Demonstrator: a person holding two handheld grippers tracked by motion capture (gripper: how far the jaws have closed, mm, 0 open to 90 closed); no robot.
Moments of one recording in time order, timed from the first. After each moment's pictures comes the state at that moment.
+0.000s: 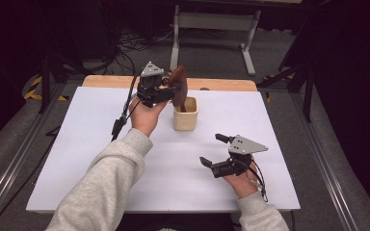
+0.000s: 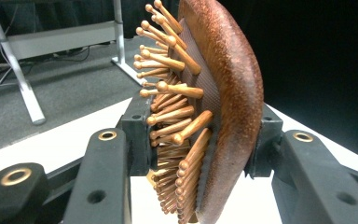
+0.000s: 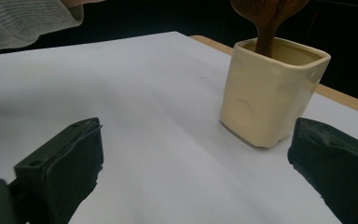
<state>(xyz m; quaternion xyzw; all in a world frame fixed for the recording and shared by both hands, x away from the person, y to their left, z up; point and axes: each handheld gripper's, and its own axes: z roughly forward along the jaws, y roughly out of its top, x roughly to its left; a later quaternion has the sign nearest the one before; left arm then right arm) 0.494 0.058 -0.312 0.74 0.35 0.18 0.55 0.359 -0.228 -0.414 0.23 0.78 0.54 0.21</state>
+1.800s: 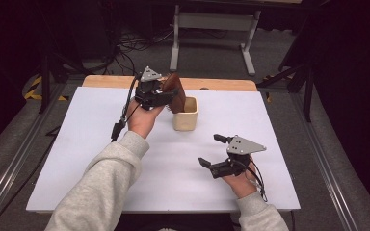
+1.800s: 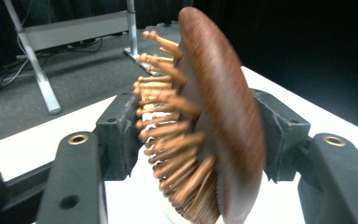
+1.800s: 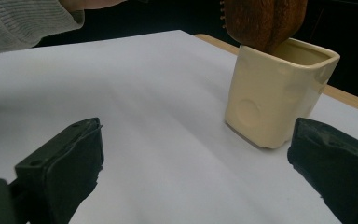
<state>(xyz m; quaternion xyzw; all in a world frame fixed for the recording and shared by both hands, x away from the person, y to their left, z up) 0.498 0.066 -0.329 0.75 0.36 0.19 0.53 0.360 -0.224 -0.415 0.23 0.78 0.54 0.21</state>
